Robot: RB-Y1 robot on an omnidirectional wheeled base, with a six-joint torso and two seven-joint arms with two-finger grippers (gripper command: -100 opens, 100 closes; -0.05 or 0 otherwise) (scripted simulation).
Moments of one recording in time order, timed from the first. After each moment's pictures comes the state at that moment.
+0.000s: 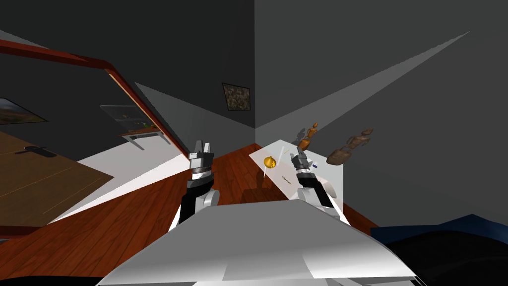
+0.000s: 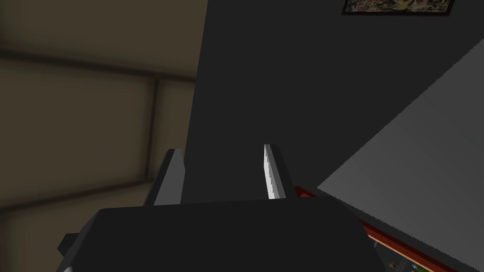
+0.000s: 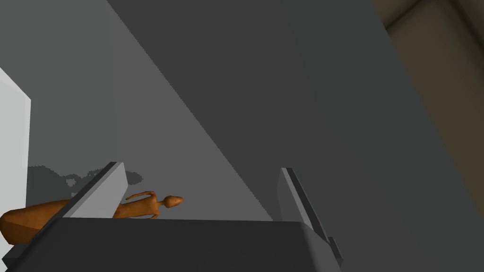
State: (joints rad) left arm 0.46 -0.02 -0.07 -2.36 0.00 -0.47 -0.12; right arm 0.46 -0.15 -0.11 -2.16 -0.18 -0.20 0.00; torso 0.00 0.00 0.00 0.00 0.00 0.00
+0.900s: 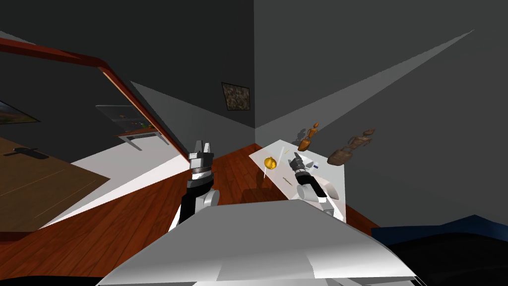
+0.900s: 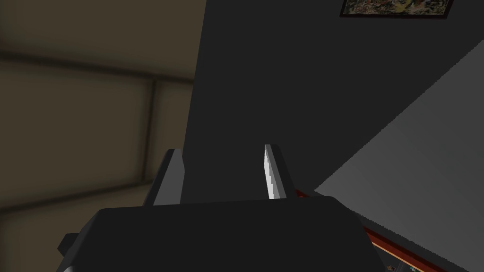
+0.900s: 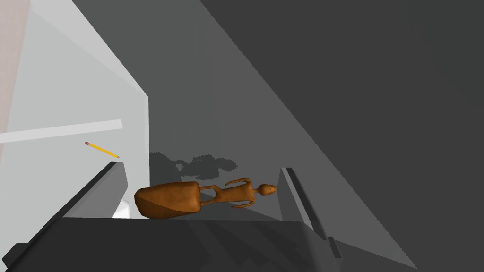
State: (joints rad) left arm 0.46 -0.02 -0.07 -2.36 0.00 -0.47 -0.12; right arm 0.37 -0.18 -0.15 -1.98 -0.26 0.01 -0.14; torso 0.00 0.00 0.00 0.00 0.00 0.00
